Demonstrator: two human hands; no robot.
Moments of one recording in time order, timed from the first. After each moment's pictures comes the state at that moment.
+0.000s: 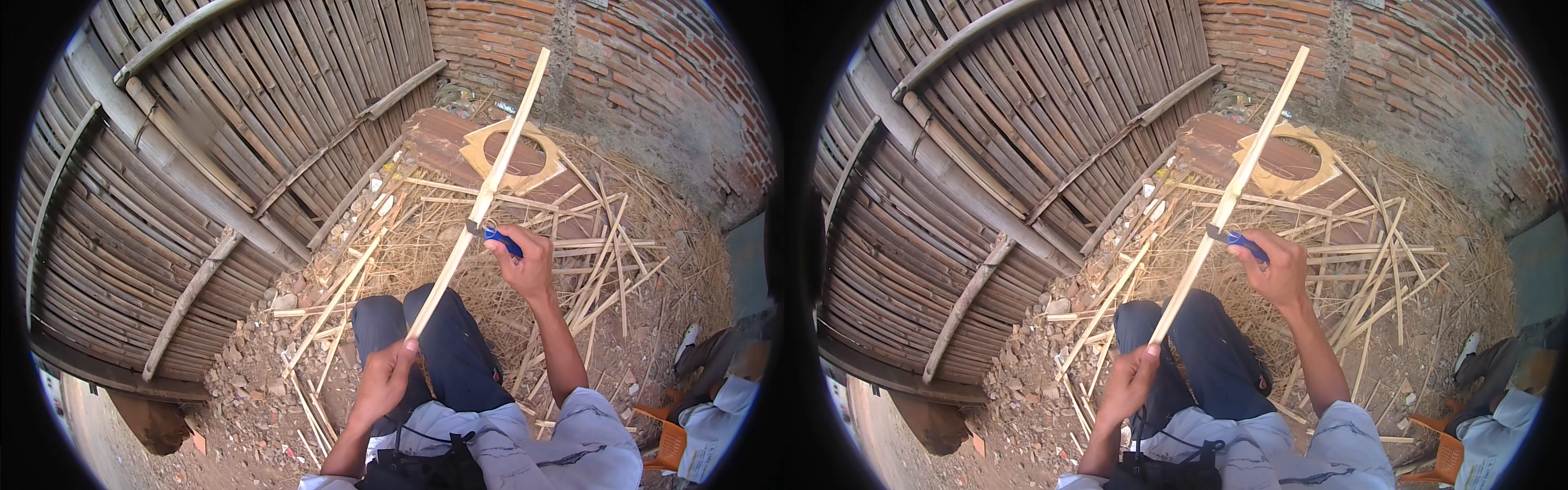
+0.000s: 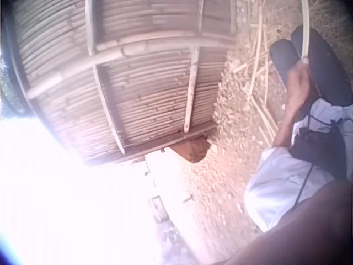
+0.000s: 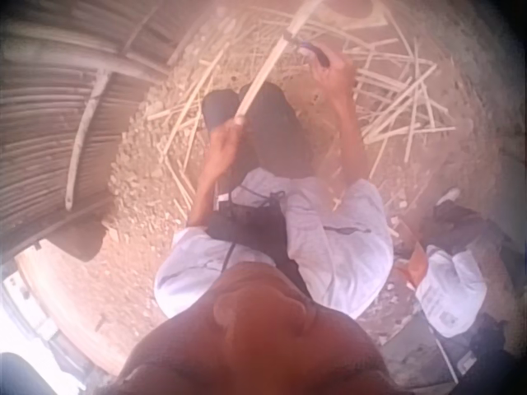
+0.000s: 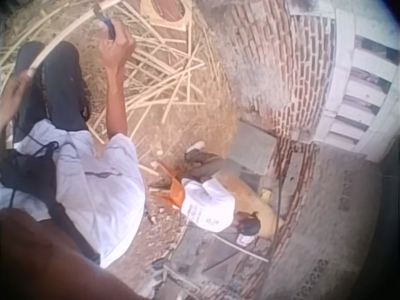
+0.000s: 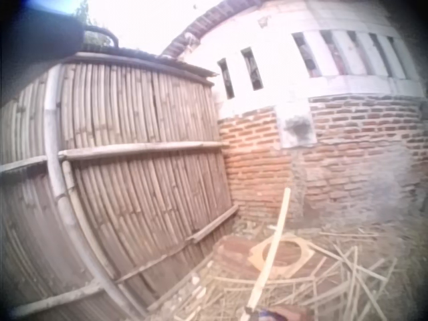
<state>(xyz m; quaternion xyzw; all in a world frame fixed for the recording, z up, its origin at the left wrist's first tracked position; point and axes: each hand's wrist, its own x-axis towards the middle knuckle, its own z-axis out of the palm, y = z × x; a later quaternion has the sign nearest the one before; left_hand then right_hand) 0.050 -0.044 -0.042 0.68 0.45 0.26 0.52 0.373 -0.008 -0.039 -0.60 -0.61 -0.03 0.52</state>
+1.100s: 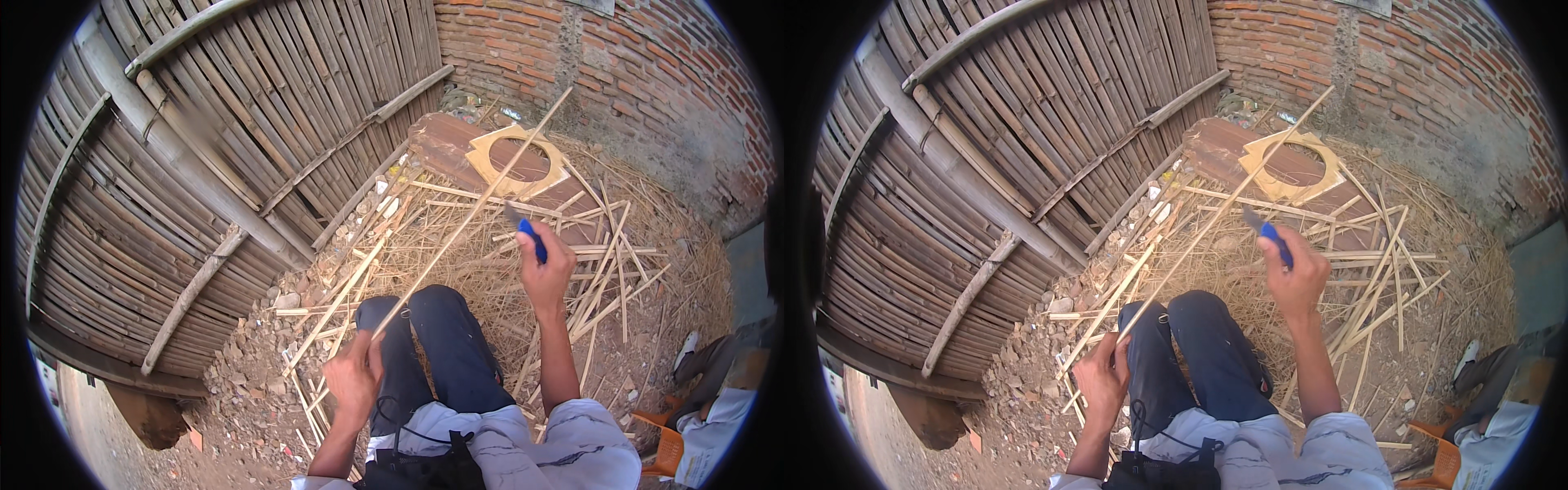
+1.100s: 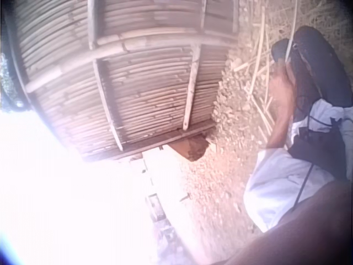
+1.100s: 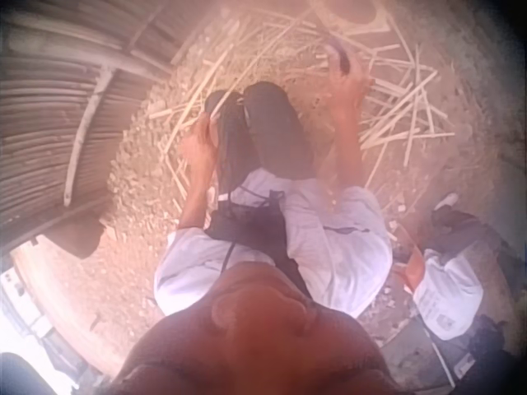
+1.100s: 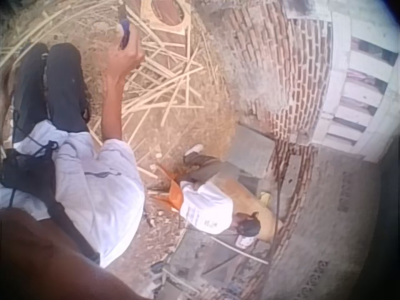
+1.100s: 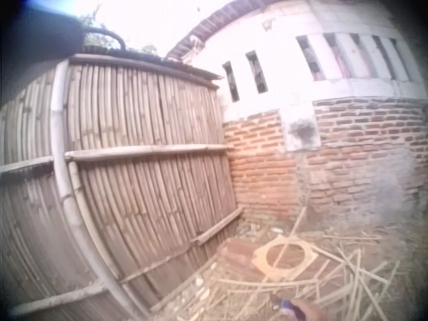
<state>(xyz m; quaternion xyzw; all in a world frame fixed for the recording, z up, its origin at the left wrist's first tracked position) 0.028 -0.034 -0.034 0.77 0.55 0.33 0.06 0.363 -0.019 -0.028 -0.62 -0.51 -0.18 0.57</state>
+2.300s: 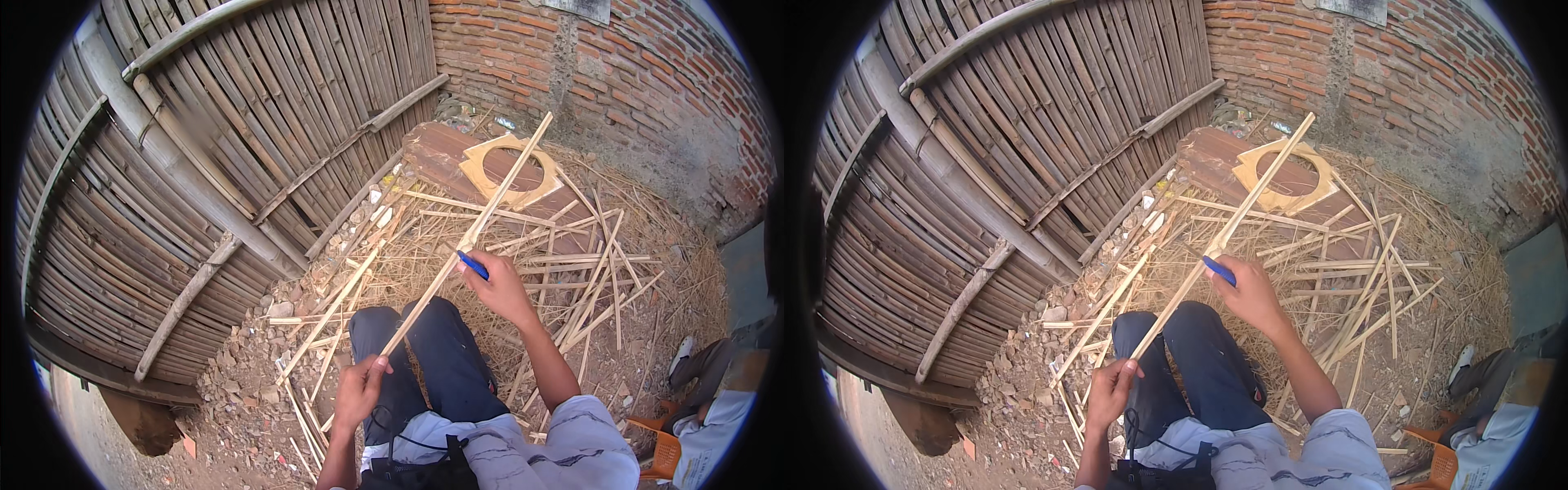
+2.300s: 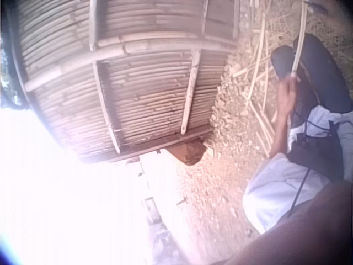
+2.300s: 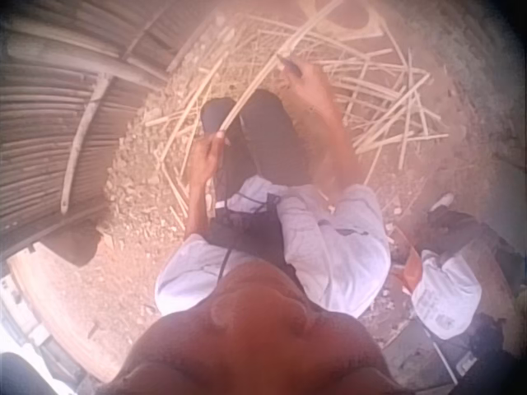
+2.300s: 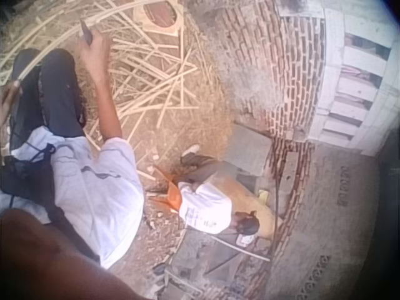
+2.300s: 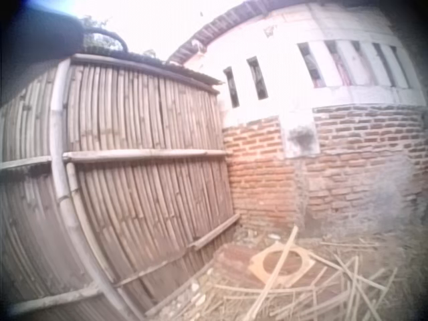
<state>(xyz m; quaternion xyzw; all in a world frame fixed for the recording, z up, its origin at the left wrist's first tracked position) 0.010 -0.037 -0.067 0.68 0.51 0.28 0.44 0.340 0.003 -0.031 -0.64 -0.60 0.24 0.42</state>
